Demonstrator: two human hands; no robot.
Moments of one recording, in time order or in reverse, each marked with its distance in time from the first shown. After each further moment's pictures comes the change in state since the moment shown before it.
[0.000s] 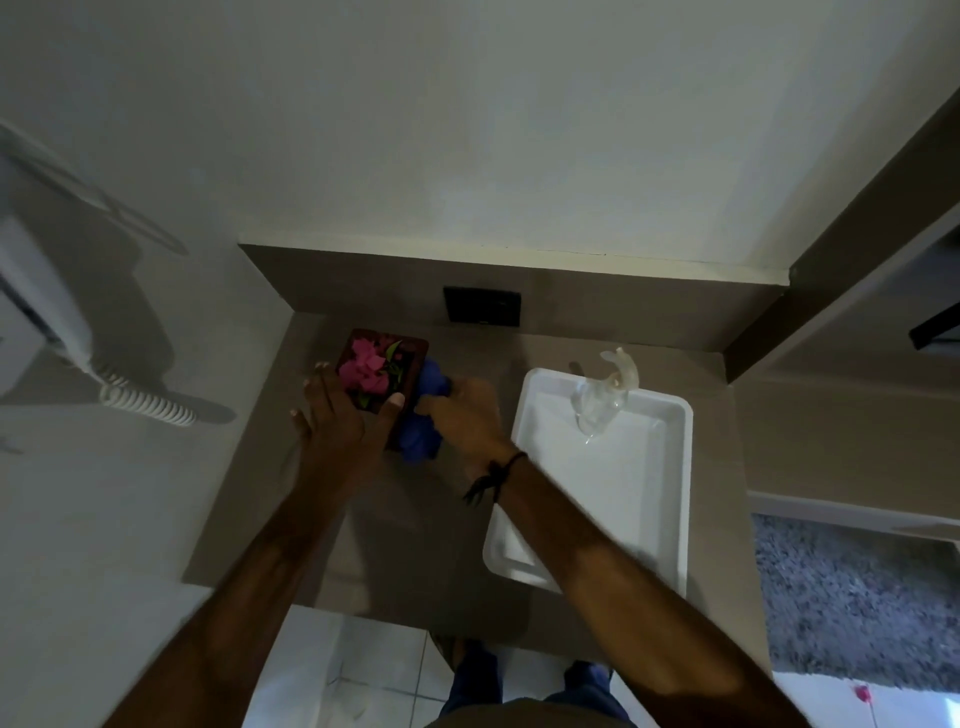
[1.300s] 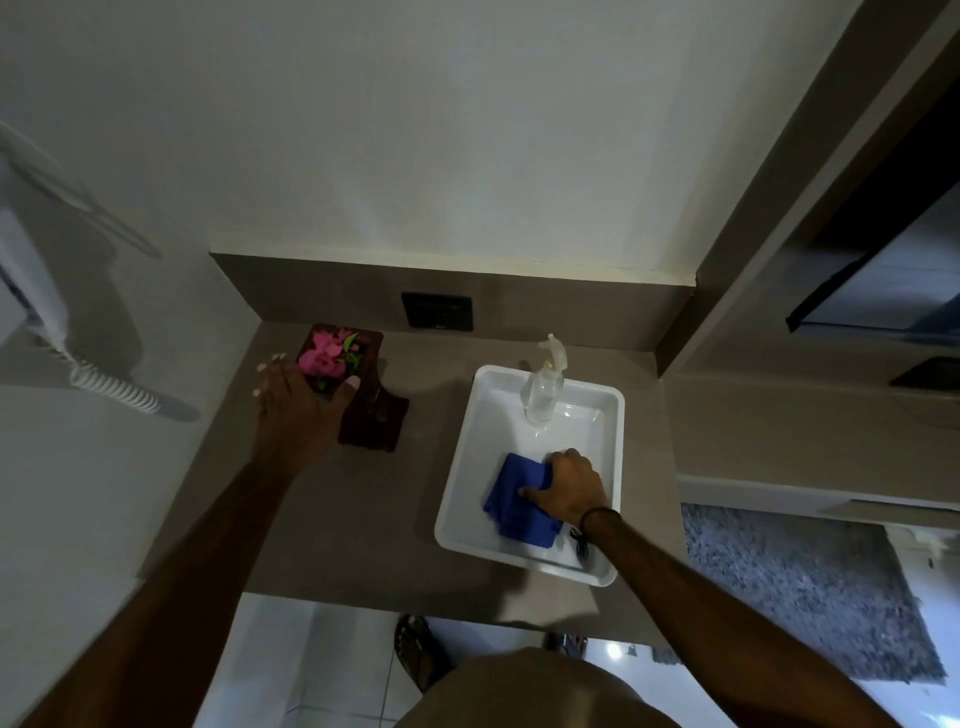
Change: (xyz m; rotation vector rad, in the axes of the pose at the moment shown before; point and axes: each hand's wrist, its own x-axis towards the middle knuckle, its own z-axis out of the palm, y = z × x) left_hand 0.010 -0.016 0.003 0.080 0.064 0.034; right_hand -0.064 0.142 -0.162 -0.879 0.054 0.136
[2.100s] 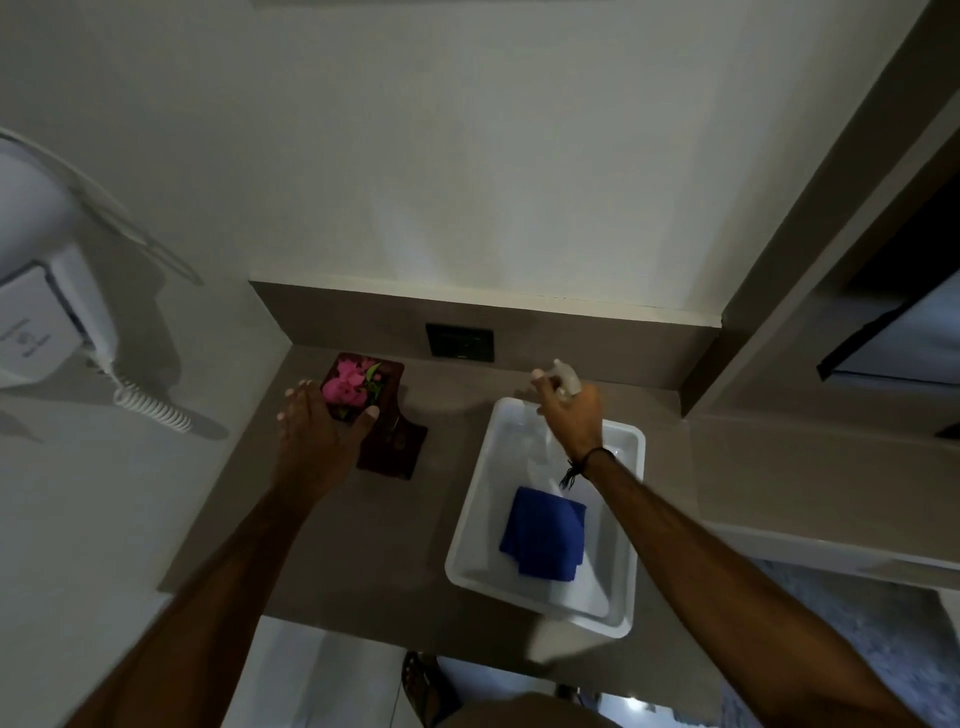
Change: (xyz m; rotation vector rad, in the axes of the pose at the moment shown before) left_hand -0.015 0.017 -0.013 0.039 0.051 0.014; right_hand 0.067 -0.077 -0.078 0.845 0.369 -0.193
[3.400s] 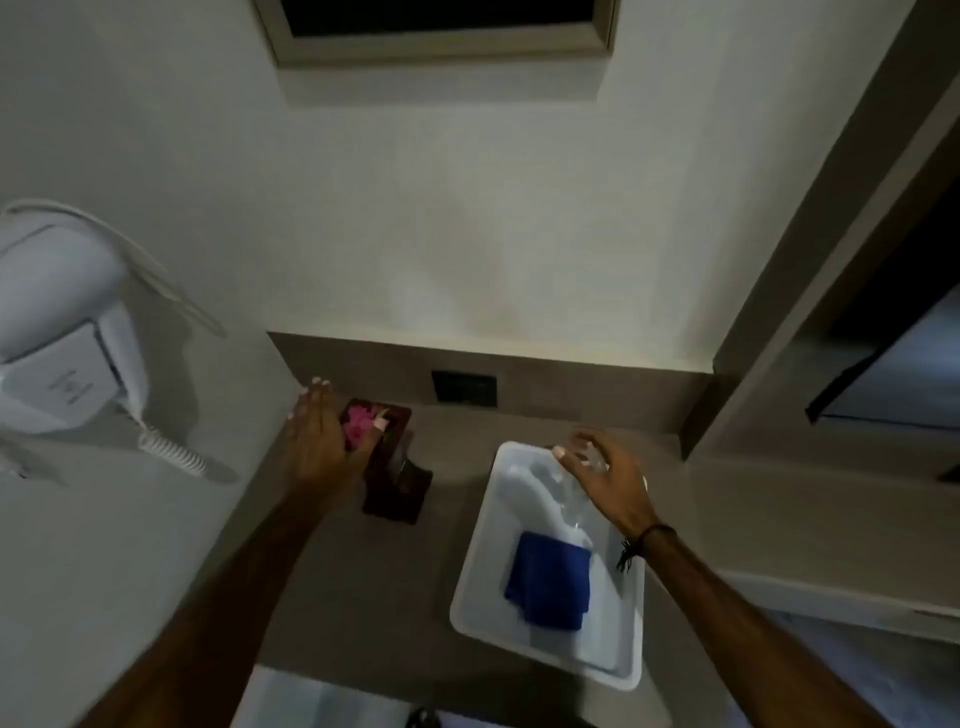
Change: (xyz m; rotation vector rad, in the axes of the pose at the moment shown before) left_hand 0.014 0.024 -0.027 0.097 0.047 0.151; right_hand -0.034 0.005 -0.062 -0.186 -0.109 -0.168
